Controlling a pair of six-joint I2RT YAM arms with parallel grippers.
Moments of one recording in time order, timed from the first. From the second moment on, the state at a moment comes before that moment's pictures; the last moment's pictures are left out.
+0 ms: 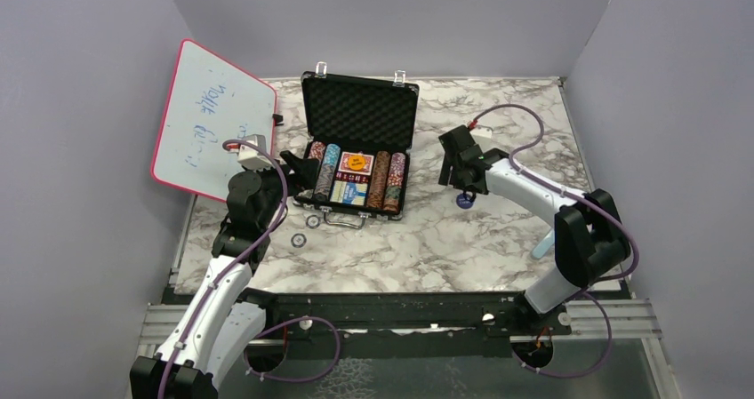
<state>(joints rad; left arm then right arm) -0.21 0.74 0.51 0.11 0.04 -0.51 0.52 1.60 1.11 -0.55 0.49 0.65</state>
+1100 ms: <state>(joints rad) -0.21 0.74 0.51 0.10 0.04 -0.51 0.39 1.67 0.95 -0.43 0.29 0.62</state>
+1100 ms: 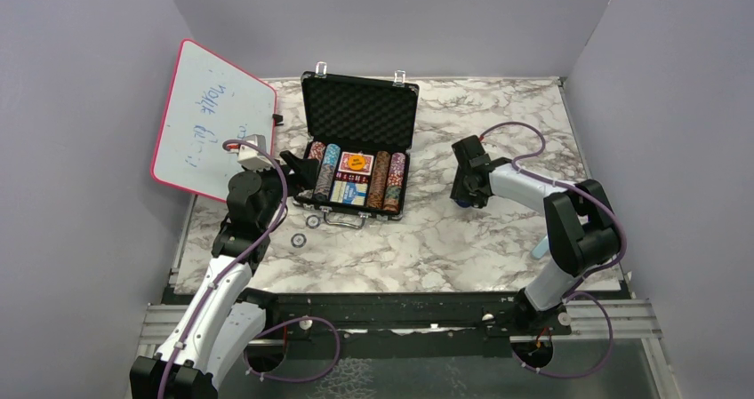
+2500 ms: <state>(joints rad) -0.20 0.76 0.51 0.05 -0.05 -0.51 0.94 2.05 1.63 -0.42 0.26 0.45</state>
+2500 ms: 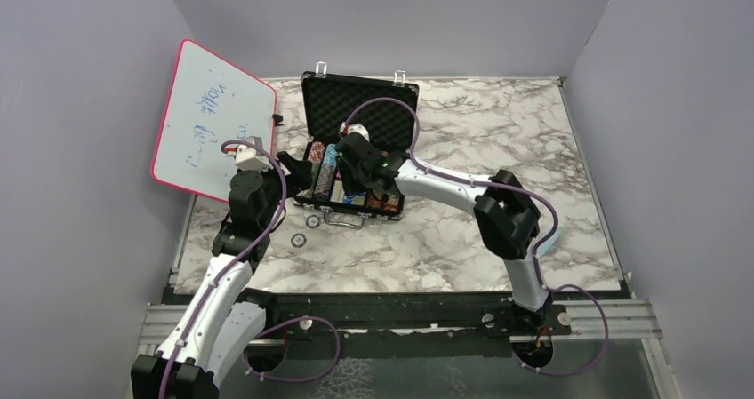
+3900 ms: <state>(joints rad) -0.20 0.85 0.64 -0.52 -0.08 -0.68 0.95 1.59 1.15 -0.37 0.39 0.59</state>
